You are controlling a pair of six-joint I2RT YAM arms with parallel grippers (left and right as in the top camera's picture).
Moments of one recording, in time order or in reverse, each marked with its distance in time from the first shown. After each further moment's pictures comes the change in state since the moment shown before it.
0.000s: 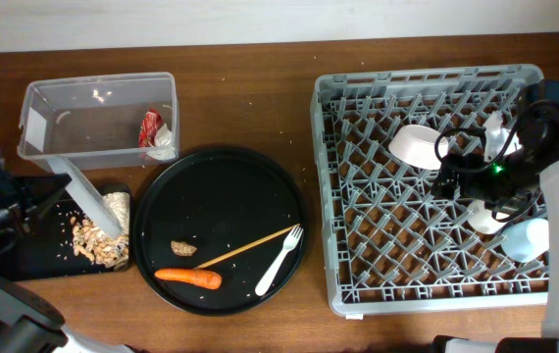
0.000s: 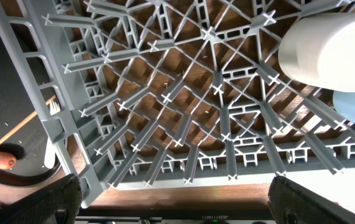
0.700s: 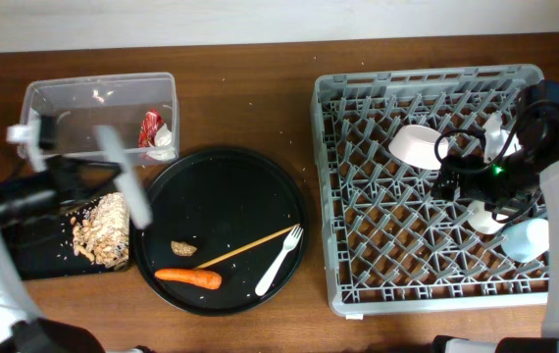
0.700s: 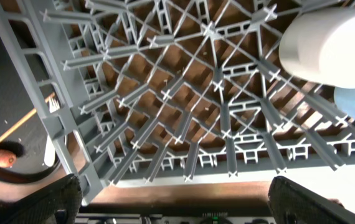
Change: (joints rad) left arm -0.314 -0.282 -0.006 0.044 -0.047 0.034; right arm 0.000 0.000 0.000 -0.010 0.000 0.000
